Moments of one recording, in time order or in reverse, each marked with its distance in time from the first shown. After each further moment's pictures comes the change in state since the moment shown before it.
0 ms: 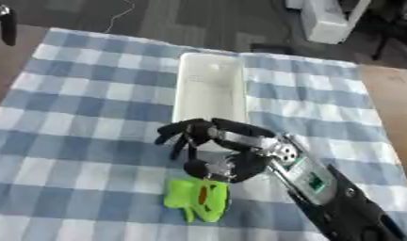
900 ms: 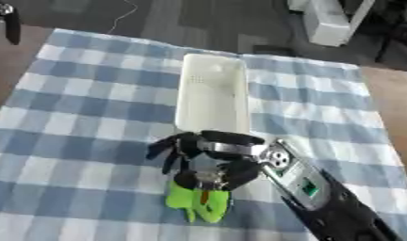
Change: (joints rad) left arm 0.000 0.000 0.000 0.000 0.000 0.000 0.000; right arm -0.001 0.022 0.038 -0.010 0.008 0.074 0.074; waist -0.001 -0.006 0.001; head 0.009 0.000
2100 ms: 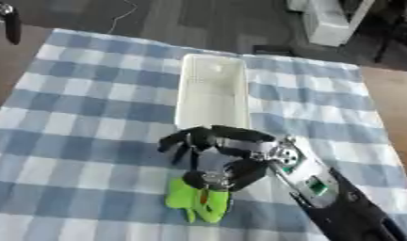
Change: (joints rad) left arm 0.005 0.000 0.000 0.000 -0.003 0.000 0.004; right arm 0.008 -0.036 -0.069 0.036 0.113 -0.083 -0.083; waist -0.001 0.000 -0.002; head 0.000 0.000
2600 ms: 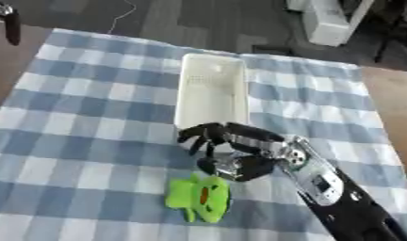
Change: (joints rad) left arm 0.002 0.000 0.000 0.000 -0.005 -0.001 0.003; right arm 0.010 0.010 -0.023 0.078 0.027 -0.029 -0.029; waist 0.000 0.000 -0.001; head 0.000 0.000
